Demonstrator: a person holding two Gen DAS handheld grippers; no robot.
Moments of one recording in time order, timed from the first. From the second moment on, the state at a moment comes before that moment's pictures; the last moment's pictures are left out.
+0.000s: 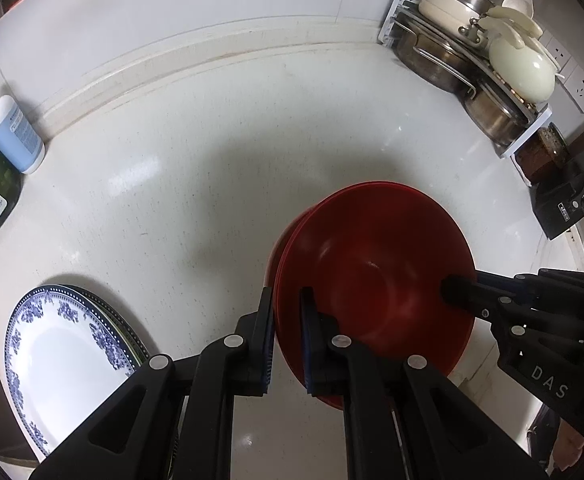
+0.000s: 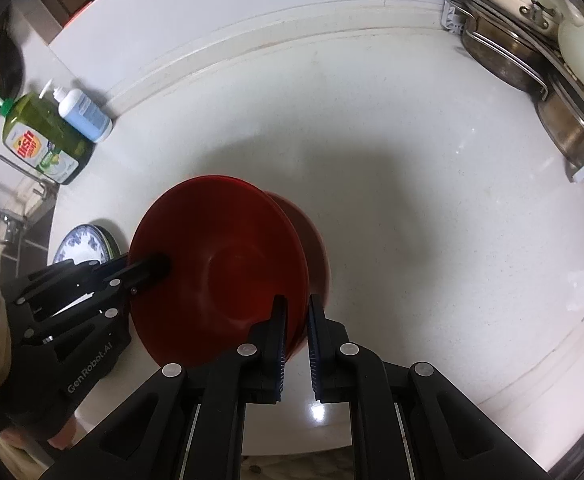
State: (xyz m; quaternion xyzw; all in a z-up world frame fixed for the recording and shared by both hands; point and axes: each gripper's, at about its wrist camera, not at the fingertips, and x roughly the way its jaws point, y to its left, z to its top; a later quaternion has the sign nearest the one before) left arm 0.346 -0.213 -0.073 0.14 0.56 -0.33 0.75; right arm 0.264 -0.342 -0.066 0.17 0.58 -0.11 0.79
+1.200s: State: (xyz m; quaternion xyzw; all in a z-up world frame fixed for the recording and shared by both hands) left arm 0.350 -0.197 -0.060 0.17 0.50 -0.28 0.80; right arm 0.249 -0.355 -0.068 0.21 0.53 -0.15 0.81
